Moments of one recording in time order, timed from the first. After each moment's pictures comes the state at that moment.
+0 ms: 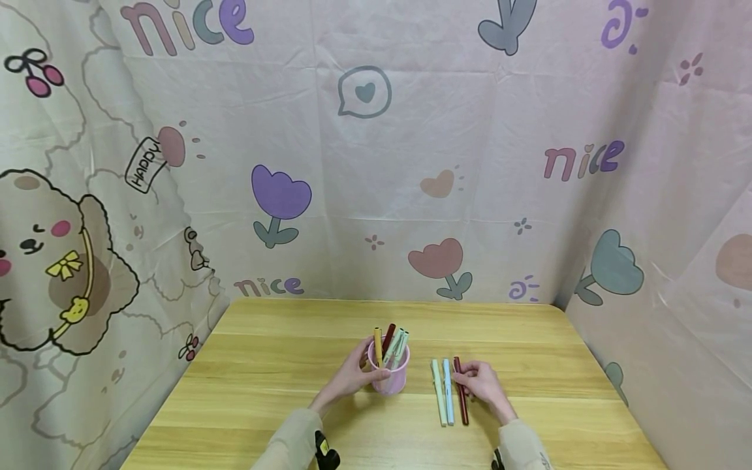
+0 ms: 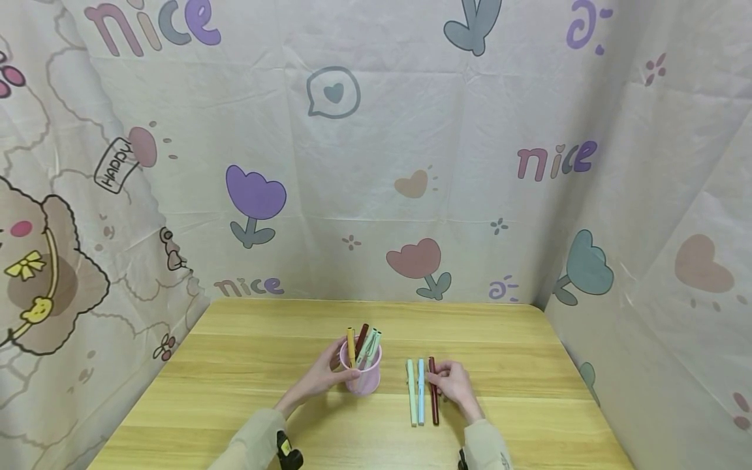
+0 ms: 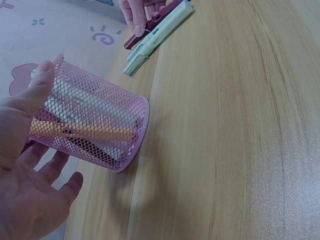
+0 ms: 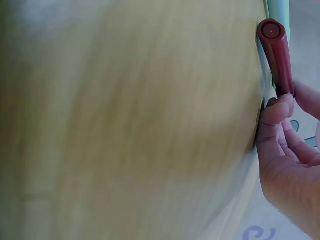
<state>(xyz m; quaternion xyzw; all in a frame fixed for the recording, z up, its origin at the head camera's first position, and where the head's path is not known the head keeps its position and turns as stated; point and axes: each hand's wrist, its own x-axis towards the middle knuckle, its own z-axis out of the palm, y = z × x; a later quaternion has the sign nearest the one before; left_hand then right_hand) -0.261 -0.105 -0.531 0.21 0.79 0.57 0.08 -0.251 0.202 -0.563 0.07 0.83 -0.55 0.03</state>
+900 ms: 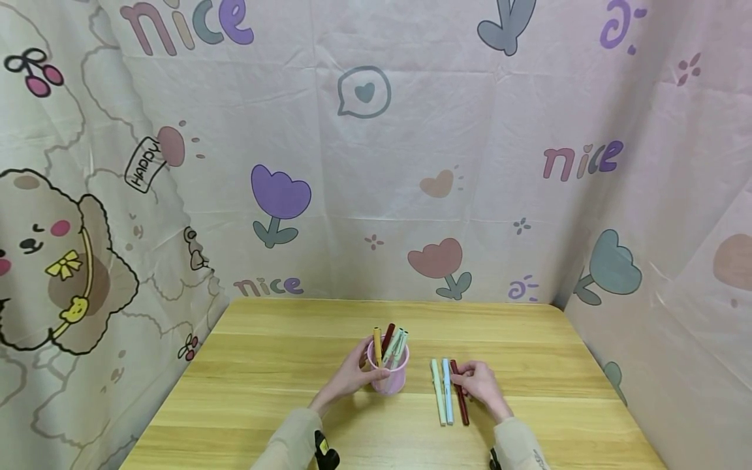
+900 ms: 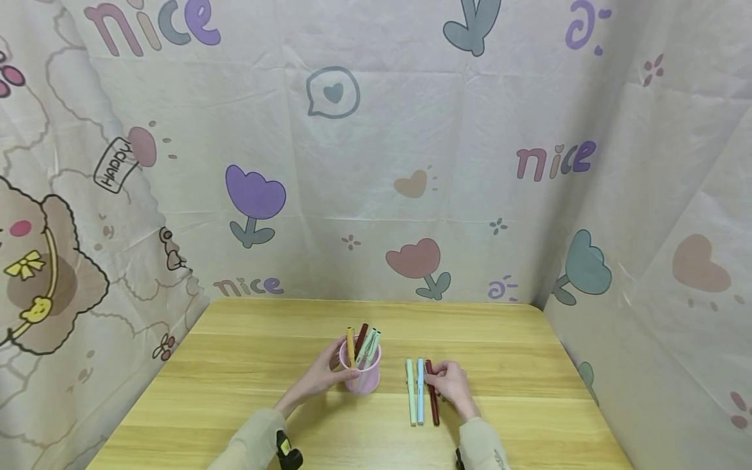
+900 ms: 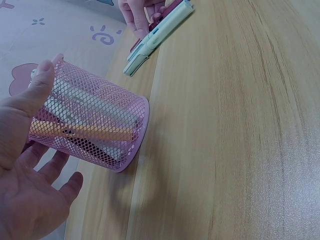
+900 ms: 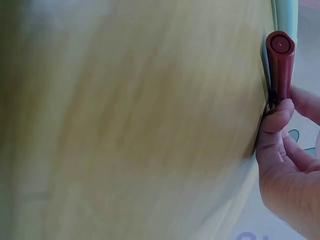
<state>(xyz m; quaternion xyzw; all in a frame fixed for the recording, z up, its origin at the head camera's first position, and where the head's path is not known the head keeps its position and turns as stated) -0.260 -0.106 -0.529 0.21 0.79 0.57 0.08 -0.250 0.197 -0.562 0.08 0.86 -0.50 0.03</state>
